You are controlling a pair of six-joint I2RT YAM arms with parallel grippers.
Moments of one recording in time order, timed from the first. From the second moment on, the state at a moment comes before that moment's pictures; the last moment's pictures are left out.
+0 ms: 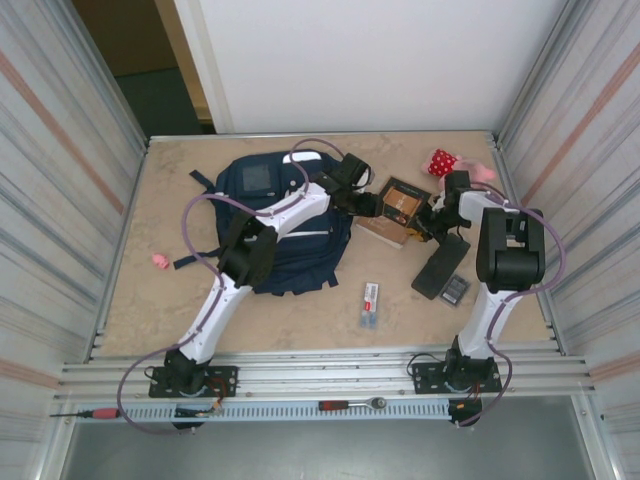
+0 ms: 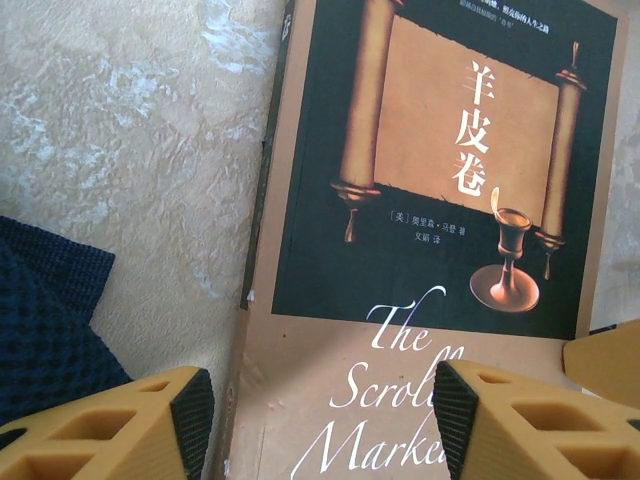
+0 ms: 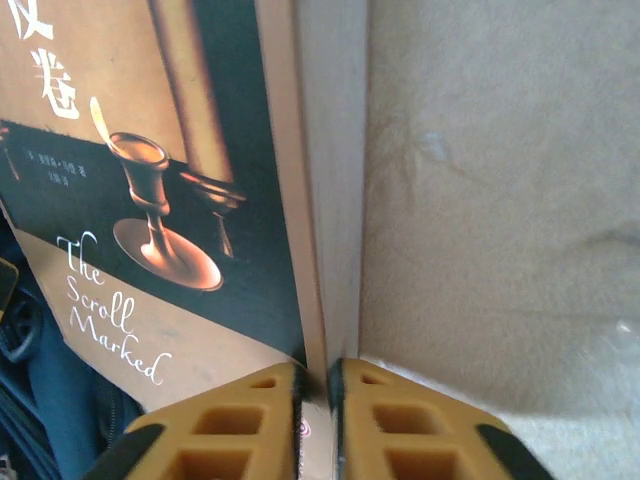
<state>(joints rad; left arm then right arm) -0.70 2.50 2.18 -0.60 0.22 -0.45 -0.05 1.93 1.20 -0.60 -0.49 0.59</state>
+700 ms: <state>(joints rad) -0.69 2.68 2.45 -0.71 0.28 -0.52 -0.06 1.93 1.21 -0.62 -0.50 0.59</state>
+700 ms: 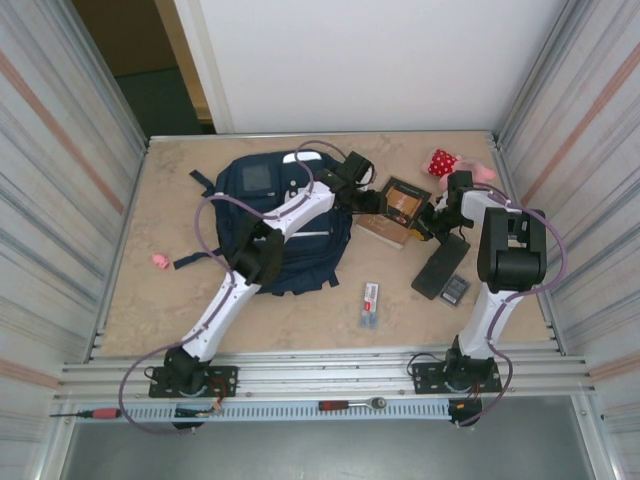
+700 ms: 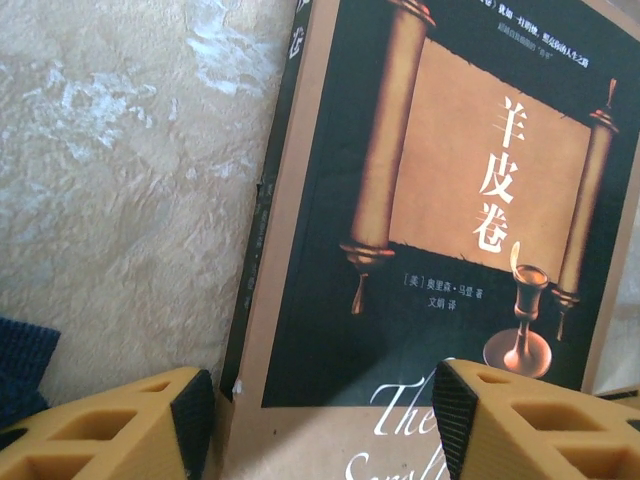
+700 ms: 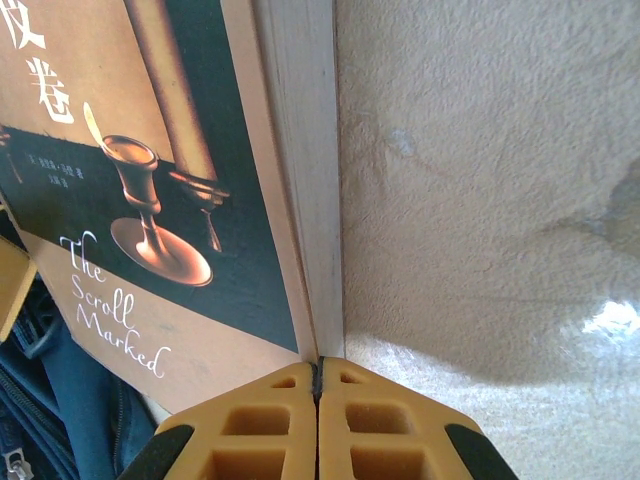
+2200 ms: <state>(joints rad) -0.71 1.97 1.68 -0.51 0.31 -0.46 0.02 1.44 1.02 -0.58 -0.51 0.60</state>
